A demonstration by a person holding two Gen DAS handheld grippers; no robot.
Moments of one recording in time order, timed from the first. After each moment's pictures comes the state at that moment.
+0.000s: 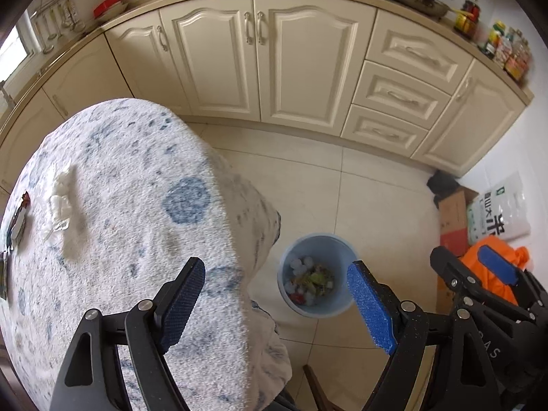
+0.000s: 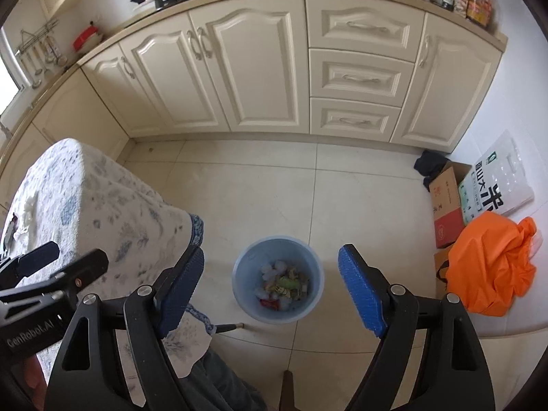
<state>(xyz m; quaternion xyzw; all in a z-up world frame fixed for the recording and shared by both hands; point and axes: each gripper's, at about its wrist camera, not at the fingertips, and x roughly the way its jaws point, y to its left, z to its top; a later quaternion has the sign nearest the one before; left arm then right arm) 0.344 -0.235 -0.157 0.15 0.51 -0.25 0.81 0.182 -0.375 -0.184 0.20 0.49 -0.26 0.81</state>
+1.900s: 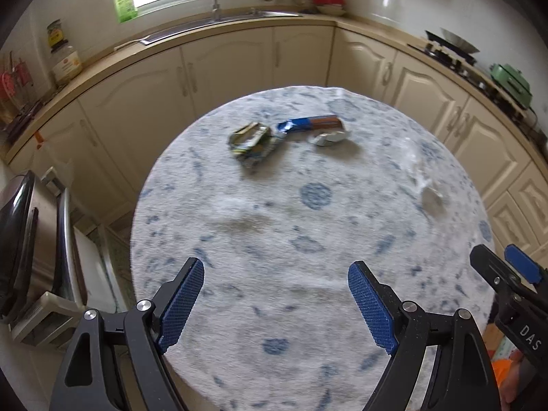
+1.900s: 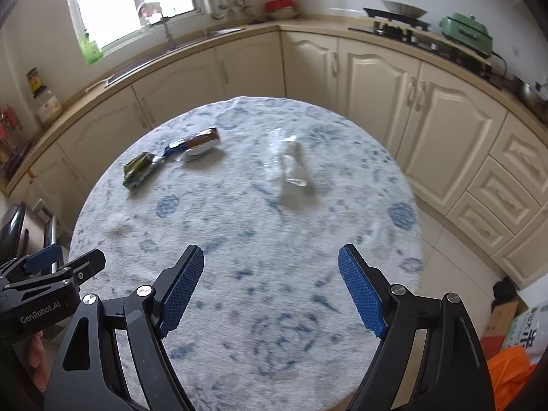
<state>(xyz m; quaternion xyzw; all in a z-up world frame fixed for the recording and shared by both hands) 0.285 0.160 -0.062 -0.05 0.48 0.03 0.88 0.278 -0.064 -0.107 0.04 0.46 0.04 0.88</state>
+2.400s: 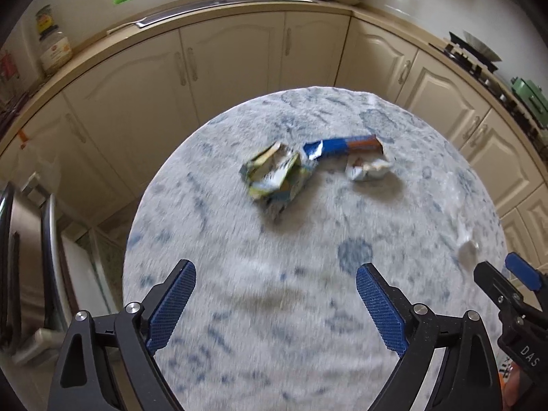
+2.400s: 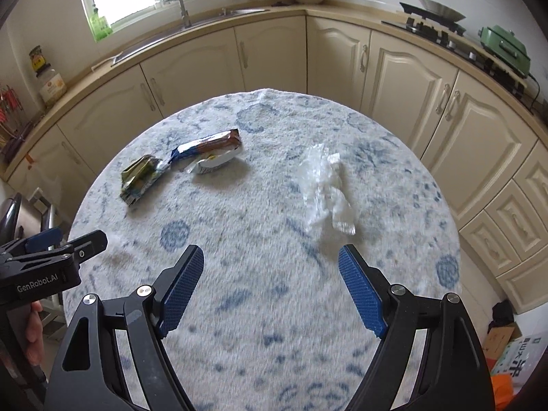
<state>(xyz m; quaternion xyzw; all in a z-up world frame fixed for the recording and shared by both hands) 0.413 0.199 -0.094 -0.06 0.51 0.02 0.86 0.372 -0.032 -0.128 0.01 0.50 0.06 0.86</state>
